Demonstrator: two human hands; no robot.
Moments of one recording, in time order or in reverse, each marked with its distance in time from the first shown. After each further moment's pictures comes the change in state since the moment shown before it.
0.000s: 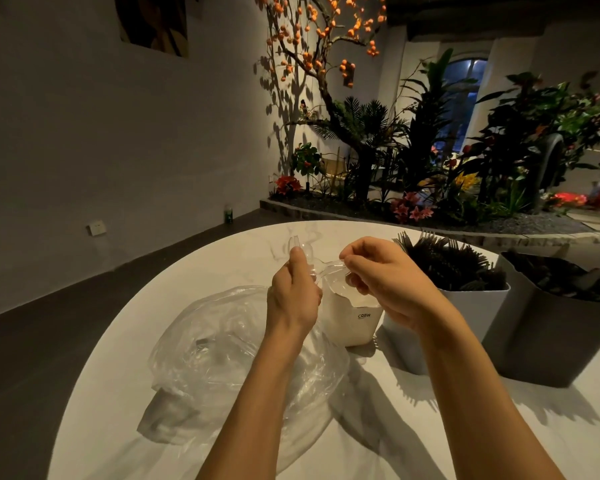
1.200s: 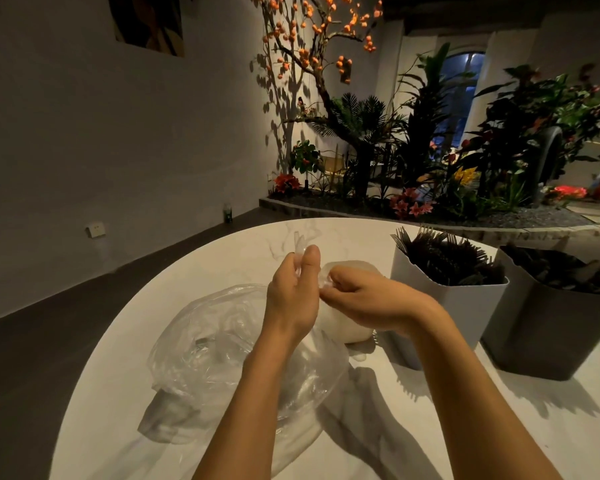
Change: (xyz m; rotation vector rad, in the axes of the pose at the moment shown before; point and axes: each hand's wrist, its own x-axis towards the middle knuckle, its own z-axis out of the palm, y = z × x) left_hand 0.000 -0.004 -0.007 0.074 -0.078 0.155; right_hand -0.006 0.002 0.010 -0.715 -0.327 -0.077
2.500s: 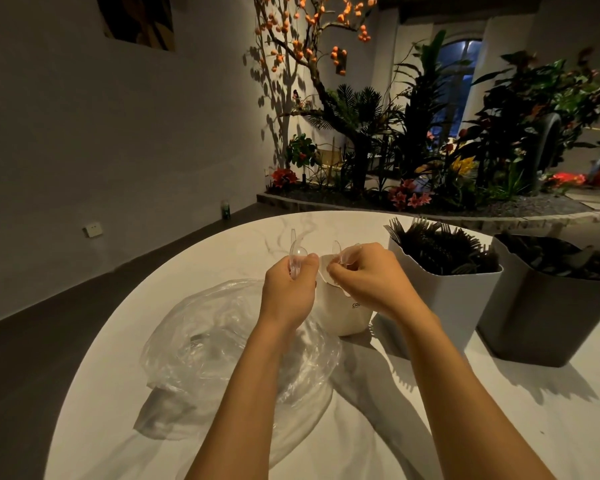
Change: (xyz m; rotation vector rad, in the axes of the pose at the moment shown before) left_hand 0.008 -0.008 0.007 -0.083 0.011 -0.142; right_hand 0.018 0.030 0.013 0.190 0.432 0.114
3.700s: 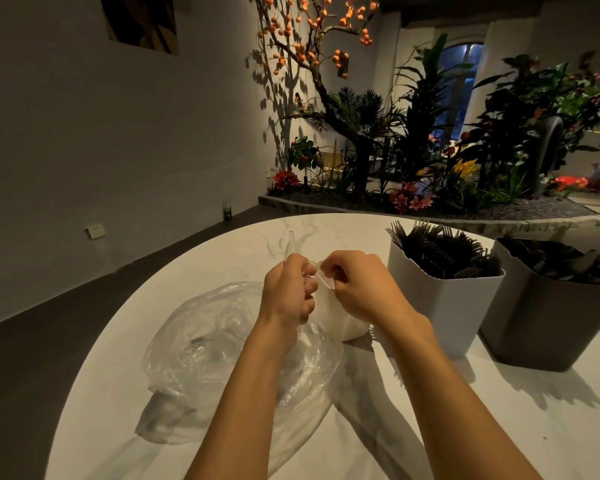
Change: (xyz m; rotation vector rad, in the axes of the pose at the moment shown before) left_hand -0.005 0.013 -0.004 -0.175 -0.067 -0.192; right_hand 0.003 -0.003 0.014 -0.250 -0.018 -0.083
